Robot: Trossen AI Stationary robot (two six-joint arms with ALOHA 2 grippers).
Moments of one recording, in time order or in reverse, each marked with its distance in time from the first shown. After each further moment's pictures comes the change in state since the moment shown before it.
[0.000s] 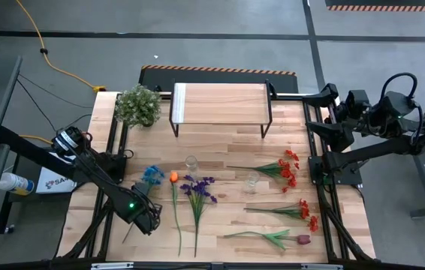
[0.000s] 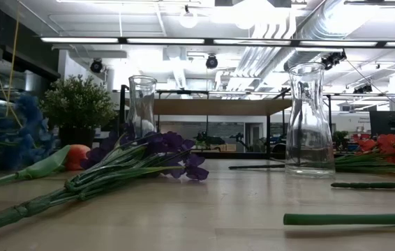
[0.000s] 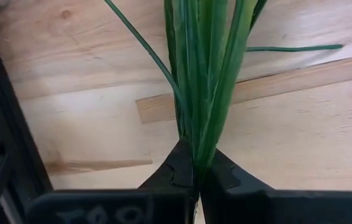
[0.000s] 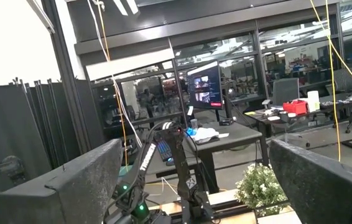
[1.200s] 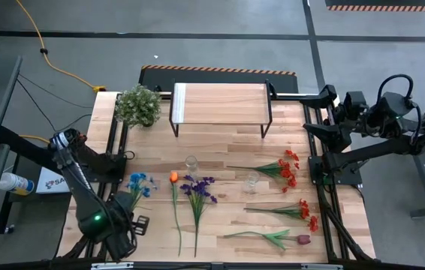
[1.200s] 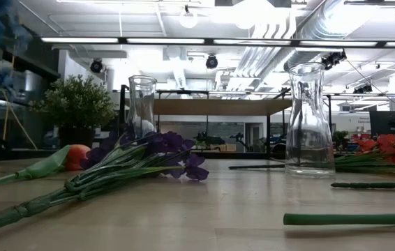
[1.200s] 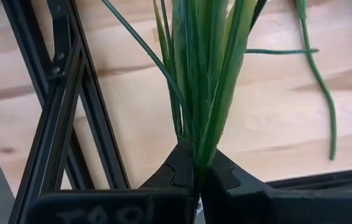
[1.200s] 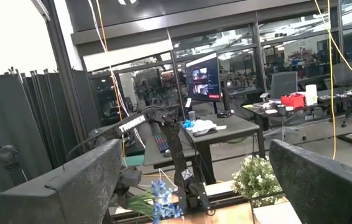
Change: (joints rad) left arm -0.187 0.000 0.571 -0.509 -0.036 -0.213; right arm 0.000 0.000 0.000 -0.038 0.000 -0.007
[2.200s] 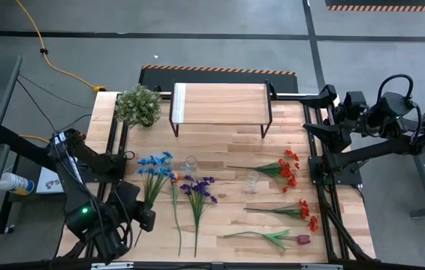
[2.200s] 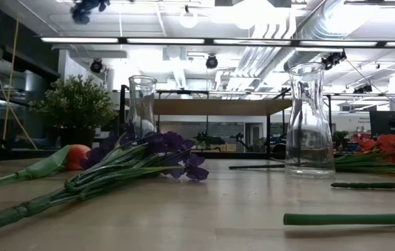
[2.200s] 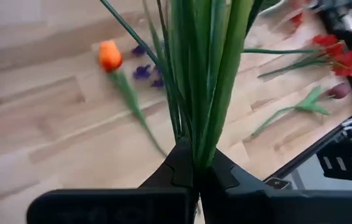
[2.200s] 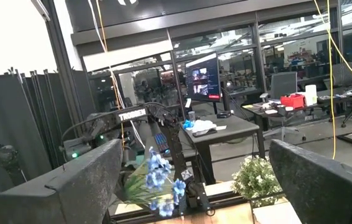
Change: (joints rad) left arm -0.002 0.000 0.194 -0.078 -0.642 0.146; right arm 0.000 0.000 0.000 0.001 0.001 -0.001
